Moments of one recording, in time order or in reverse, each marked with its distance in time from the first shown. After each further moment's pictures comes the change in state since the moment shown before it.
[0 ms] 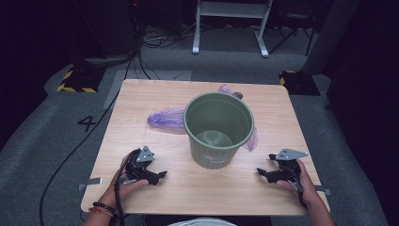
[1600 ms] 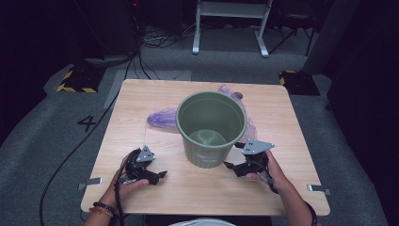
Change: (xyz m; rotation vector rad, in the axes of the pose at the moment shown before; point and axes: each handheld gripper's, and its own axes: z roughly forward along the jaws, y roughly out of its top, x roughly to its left) left arm 0.000 0.000 0.000 0.001 0.001 -0.001; right arm 0.075 0.092 0.038 -0.138 0.138 -0.246
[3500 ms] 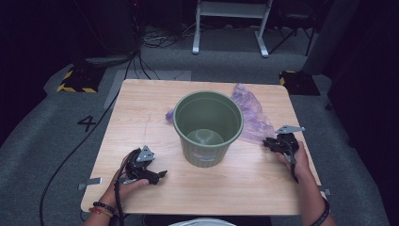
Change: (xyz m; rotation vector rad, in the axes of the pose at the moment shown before) left arm 0.000 0.000 0.000 -0.001 0.003 -0.004; right arm -0.122 -0.082 -0.038 0.206 -0.278 0.347
